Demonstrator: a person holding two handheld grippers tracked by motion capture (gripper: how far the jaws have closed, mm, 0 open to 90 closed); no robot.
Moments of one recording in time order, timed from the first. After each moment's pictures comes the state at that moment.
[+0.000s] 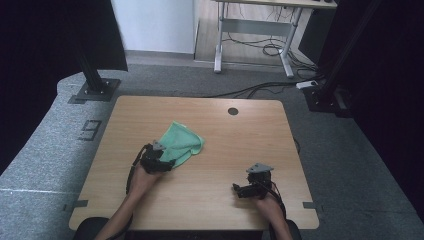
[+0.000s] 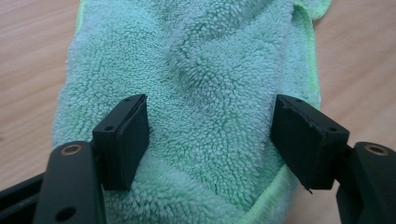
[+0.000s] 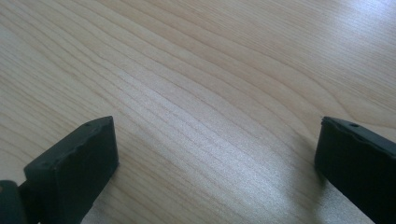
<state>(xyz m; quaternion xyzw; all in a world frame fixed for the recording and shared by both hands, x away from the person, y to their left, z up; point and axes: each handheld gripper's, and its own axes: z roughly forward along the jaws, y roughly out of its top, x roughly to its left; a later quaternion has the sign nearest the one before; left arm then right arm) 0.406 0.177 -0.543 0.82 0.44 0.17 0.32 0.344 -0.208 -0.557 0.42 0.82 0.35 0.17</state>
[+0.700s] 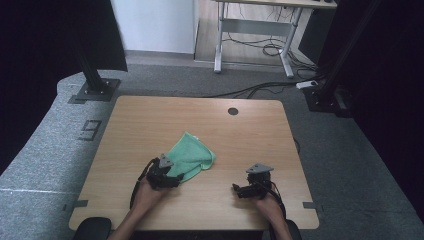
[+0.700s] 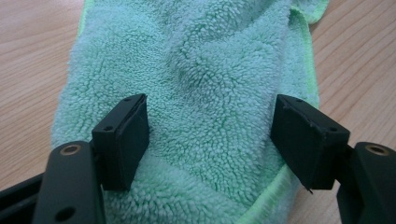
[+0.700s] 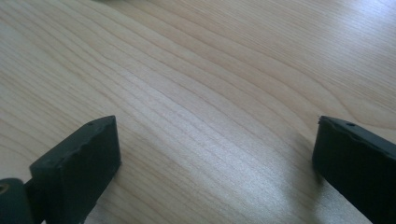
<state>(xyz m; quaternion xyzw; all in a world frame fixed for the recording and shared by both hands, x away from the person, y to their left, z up) 0.361 0.154 -0.547 0.84 0.39 0.16 0.35 0.343 -0.207 -0.557 0.42 0.82 0.35 0.17</state>
